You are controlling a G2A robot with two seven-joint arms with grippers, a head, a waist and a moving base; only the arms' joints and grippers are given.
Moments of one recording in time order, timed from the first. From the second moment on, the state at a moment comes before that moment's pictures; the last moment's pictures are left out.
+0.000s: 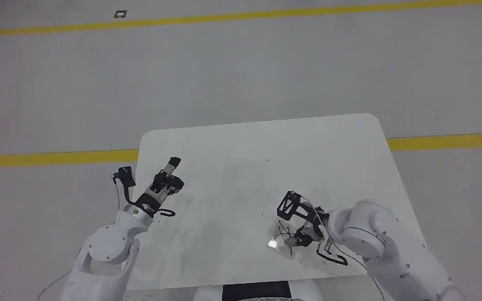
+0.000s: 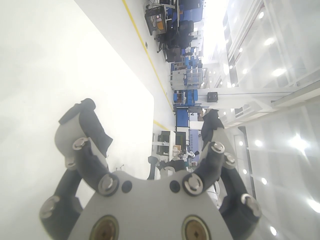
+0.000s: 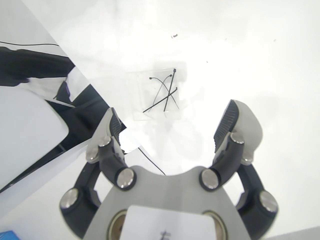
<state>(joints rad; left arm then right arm) 1.83 -1.12 -1.58 -1.90 -0.19 -0.02 -0.38 -1.60 -0.98 1.17 -2.11 -0.89 -0.33 1.26</state>
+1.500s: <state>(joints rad) 1.83 -1.12 -1.58 -1.90 -0.19 -0.02 -0.38 -1.47 -0.98 0.86 -2.12 -1.02 0.01 1.39</state>
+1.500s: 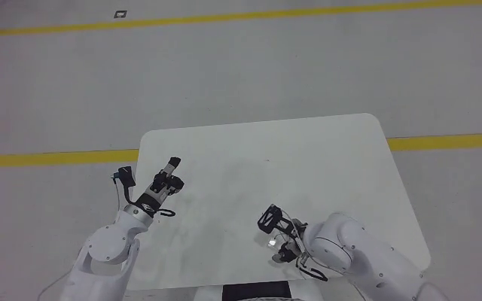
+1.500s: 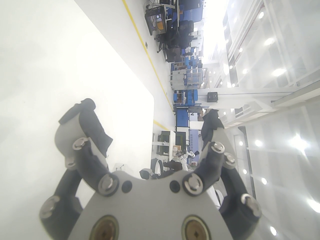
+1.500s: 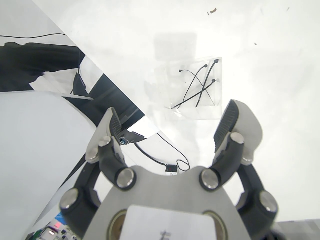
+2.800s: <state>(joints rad) 1.83 -1.12 -1.58 -1.90 -0.19 -0.02 -0.38 -1.45 -0.99 0.79 -2.08 -1.12 -0.02 1.35</state>
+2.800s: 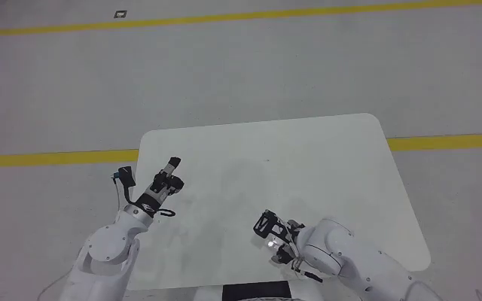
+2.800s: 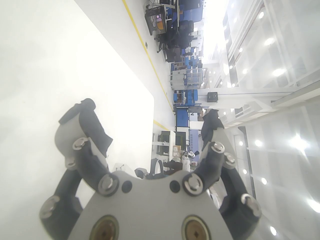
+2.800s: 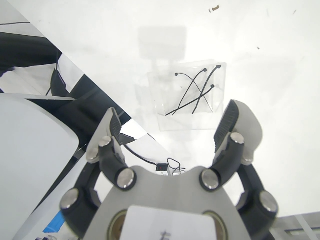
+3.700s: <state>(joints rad) 1.83 -1.12 -1.58 -1.90 -0.19 -0.02 -0.38 -1.42 -1.01 0.75 -2.04 -1.18 0.00 1.38</state>
